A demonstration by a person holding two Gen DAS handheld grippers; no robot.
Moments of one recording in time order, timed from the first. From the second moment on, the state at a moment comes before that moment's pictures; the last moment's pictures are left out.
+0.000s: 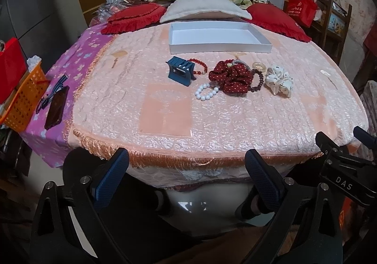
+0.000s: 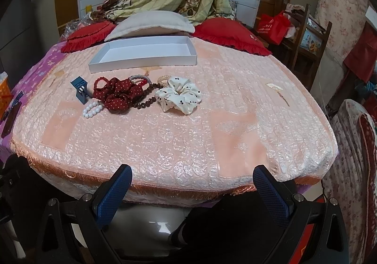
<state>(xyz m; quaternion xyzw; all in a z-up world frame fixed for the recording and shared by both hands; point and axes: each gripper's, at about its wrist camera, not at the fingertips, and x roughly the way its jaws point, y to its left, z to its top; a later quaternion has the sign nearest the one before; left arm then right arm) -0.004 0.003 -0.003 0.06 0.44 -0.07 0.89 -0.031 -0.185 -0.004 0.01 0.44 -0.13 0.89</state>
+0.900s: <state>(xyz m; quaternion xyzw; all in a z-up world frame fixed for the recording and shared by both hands) -0.004 0.004 0.001 0.07 0.43 -0.06 0.90 -0.027 -0.181 -0.006 0.01 0.44 -0.13 0.89</state>
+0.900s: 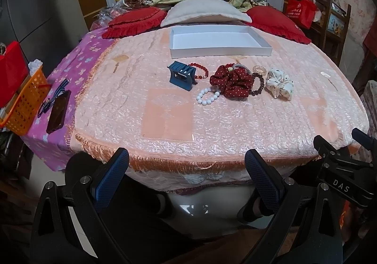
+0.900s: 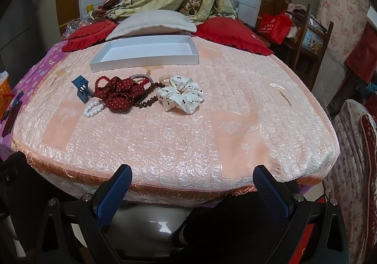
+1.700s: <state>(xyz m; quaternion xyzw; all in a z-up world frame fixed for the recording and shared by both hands) -0.006 0.000 0.001 0.07 0.42 -0.07 0.90 -0.029 -0.187 -0.005 0.03 0.43 -0.12 0.90</state>
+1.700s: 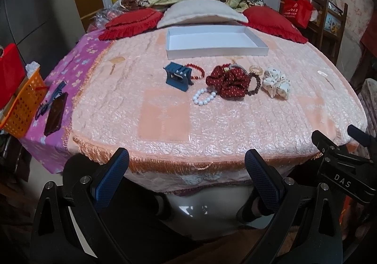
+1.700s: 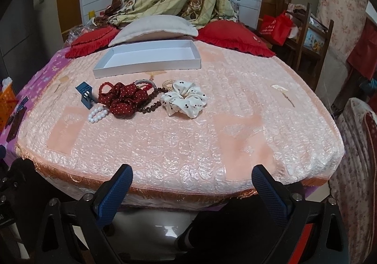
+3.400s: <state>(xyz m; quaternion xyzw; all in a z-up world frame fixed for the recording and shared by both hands) 0.198 0.064 -0.042 -0.10 0.50 -0.12 0.85 0.097 -0.268 -0.037 0.11 0.43 -0.02 0.90</state>
